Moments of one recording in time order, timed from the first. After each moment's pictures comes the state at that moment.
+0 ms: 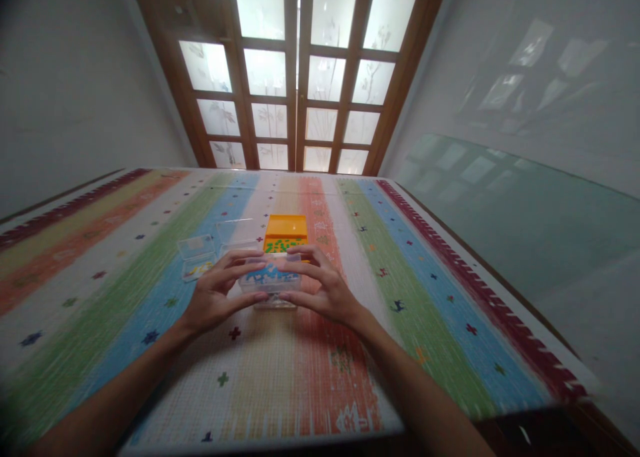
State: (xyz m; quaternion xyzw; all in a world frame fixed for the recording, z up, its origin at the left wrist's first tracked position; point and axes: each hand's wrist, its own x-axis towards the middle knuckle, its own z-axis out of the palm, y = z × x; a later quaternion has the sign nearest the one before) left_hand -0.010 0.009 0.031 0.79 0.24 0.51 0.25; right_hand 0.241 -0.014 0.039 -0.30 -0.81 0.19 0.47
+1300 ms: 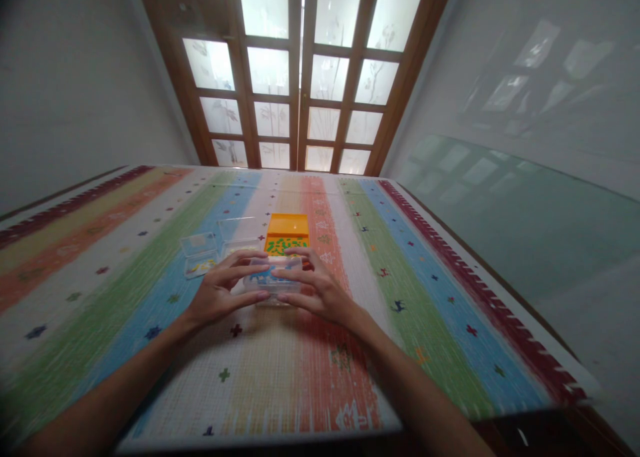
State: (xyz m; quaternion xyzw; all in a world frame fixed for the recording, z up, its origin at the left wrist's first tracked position) left_hand -0.012 0.014 0.025 0.79 0.23 0.49 0.28; right_hand 0.236 -0.010 0.023 -0.28 -0.82 0.22 0.45
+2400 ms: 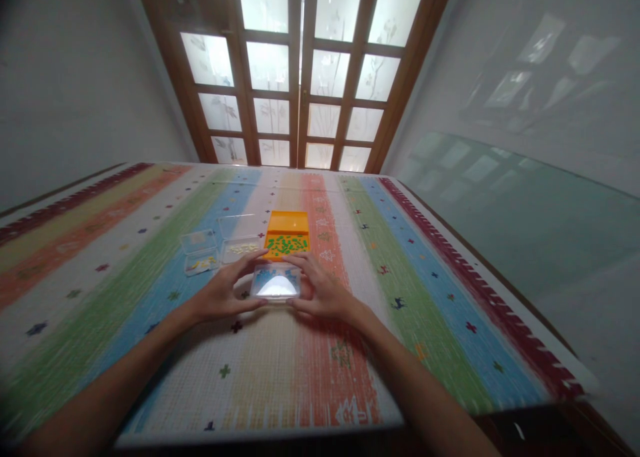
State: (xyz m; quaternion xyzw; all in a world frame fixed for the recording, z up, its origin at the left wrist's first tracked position) left_hand -0.028 0.026 0.008 0.86 0.28 0.33 0.27; right_hand 0.247 -0.004 0.009 -0.32 -0.85 0.23 0.35
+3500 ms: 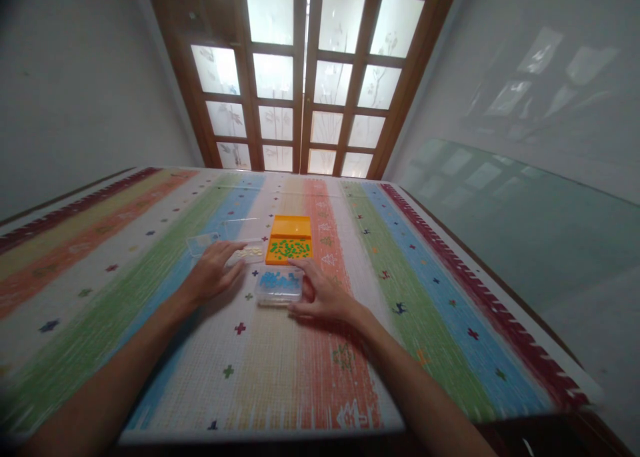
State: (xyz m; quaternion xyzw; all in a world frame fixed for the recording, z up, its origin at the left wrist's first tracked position) left_hand -0.056 0.053 0.014 0.85 0.42 0.33 0.03; right_hand 0.249 0.001 -0.006 -0.35 -0.83 0.27 0.33
